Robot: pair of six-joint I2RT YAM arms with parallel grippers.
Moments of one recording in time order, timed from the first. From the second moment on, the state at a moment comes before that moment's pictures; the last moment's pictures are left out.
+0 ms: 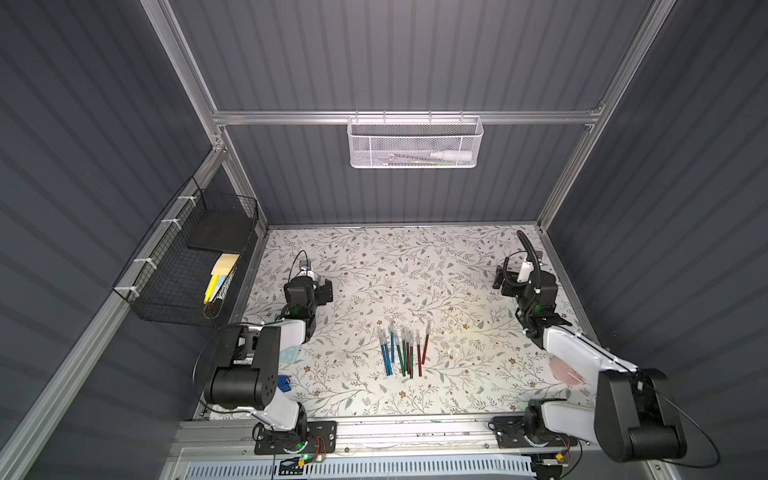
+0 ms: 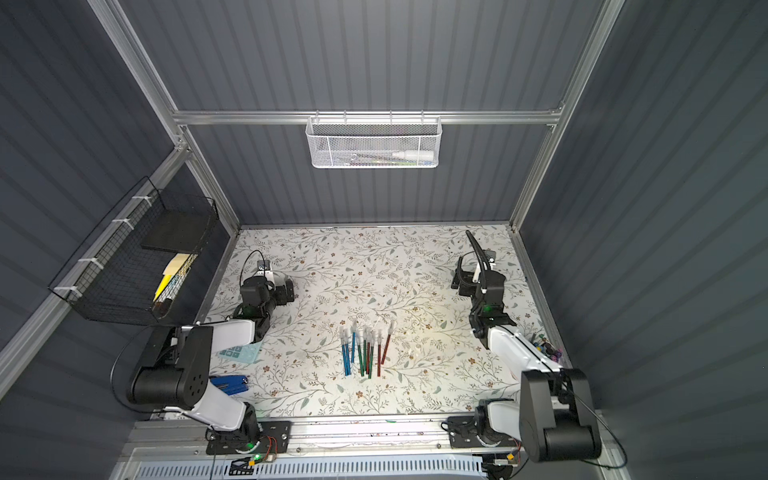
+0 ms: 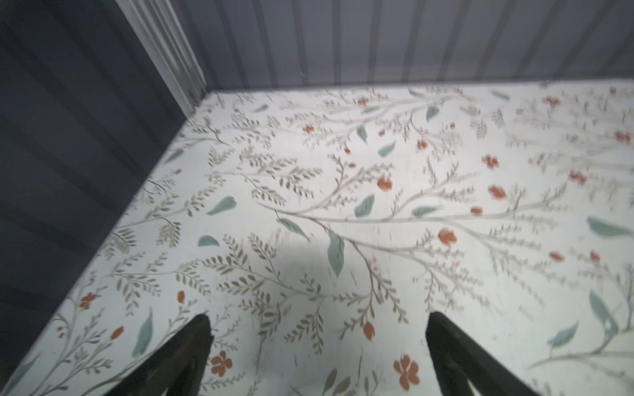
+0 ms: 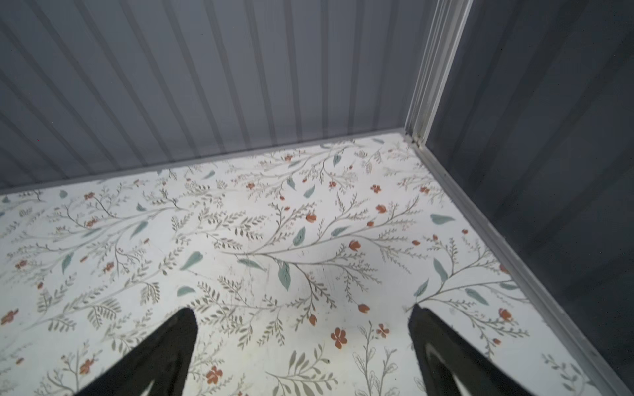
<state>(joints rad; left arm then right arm) -0.11 1.53 0.62 0.47 -0.23 -0.05 0.09 1.21 0.56 0.36 0.21 0.11</state>
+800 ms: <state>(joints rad) -0.30 1.57 1.17 -0.37 -0.11 -0.52 0.48 1.14 0.81 -0.27 0.23 0.26</state>
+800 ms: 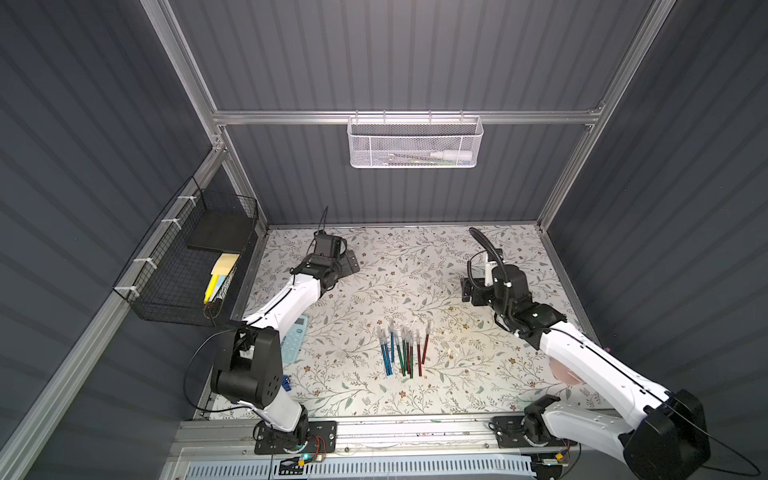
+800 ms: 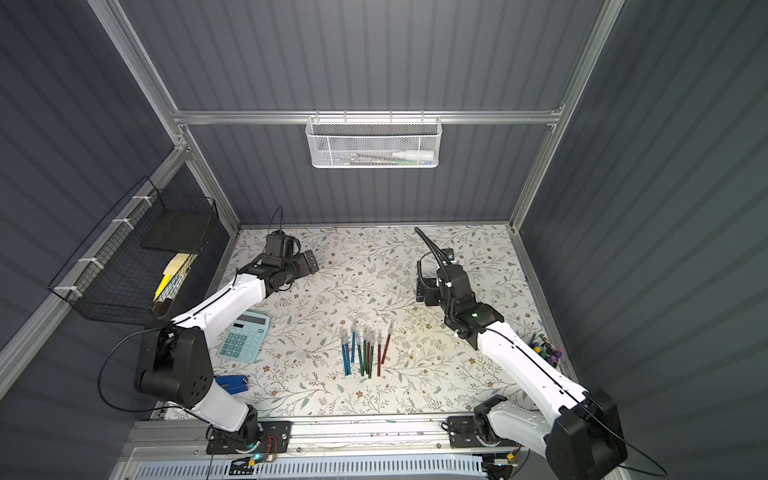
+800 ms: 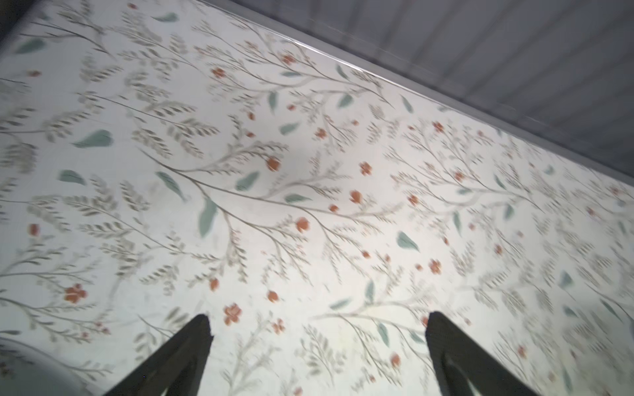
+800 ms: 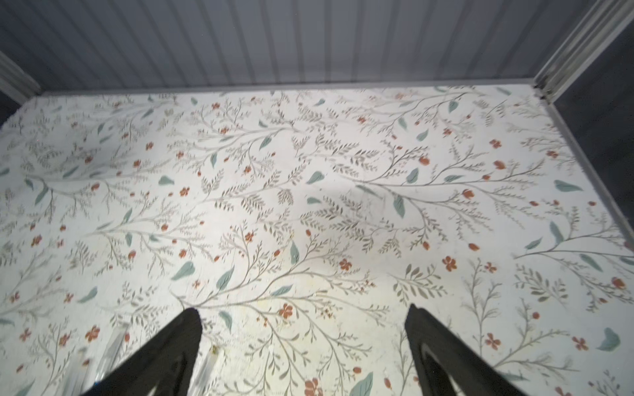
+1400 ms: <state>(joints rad) -0.30 1.13 0.88 -0.47 0.23 -0.58 0.58 1.15 0.81 -0.36 0.09 0.35</state>
